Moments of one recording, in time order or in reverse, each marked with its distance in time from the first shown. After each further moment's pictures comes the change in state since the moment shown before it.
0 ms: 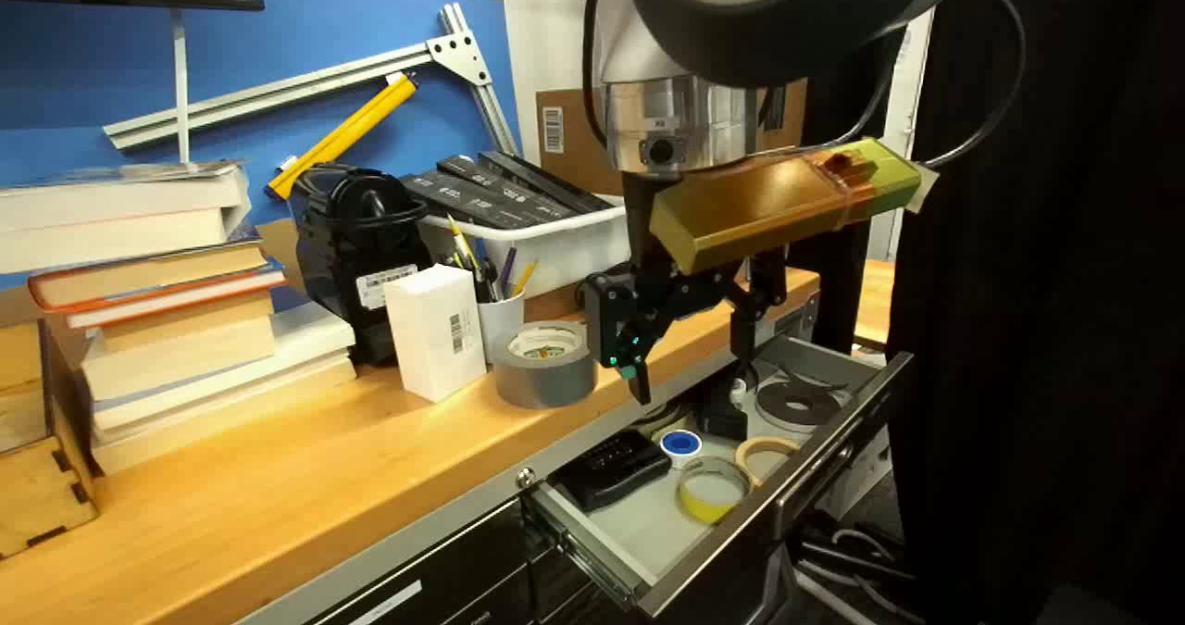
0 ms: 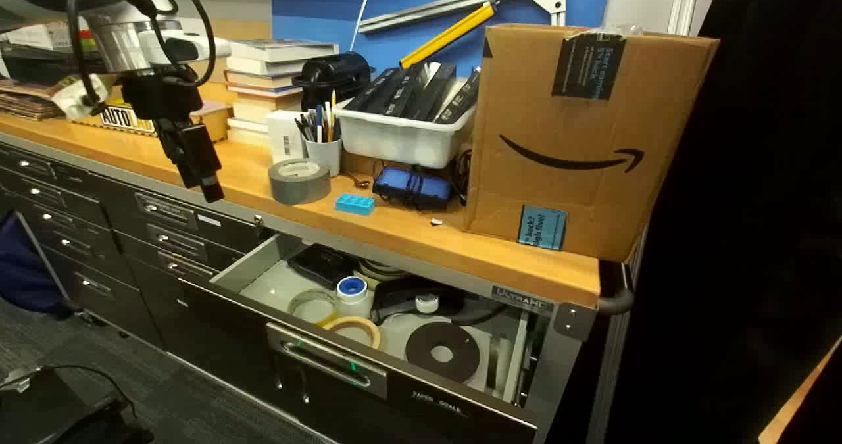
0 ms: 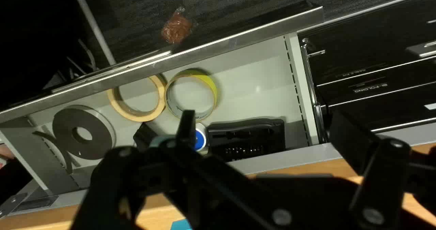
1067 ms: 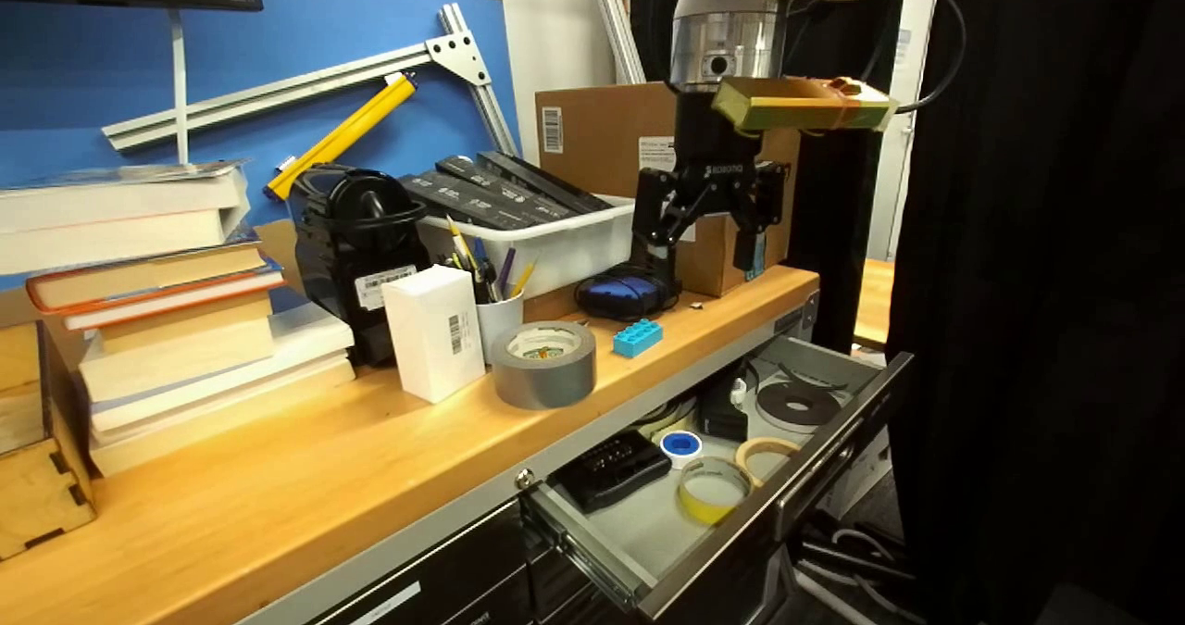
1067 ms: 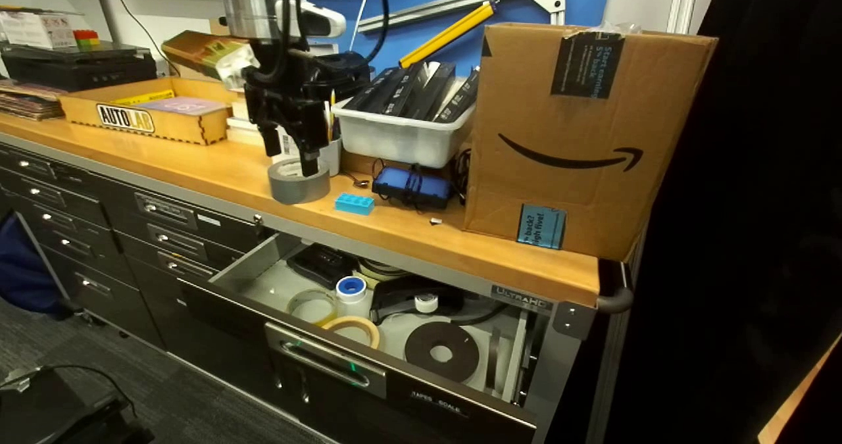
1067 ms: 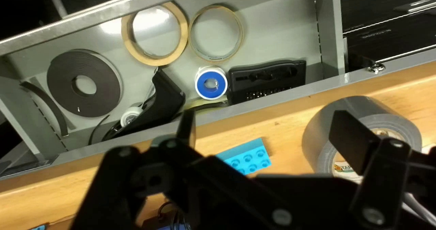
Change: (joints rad) arm -0.016 0.167 -0.297 0.241 0.066 -0.055 -0.367
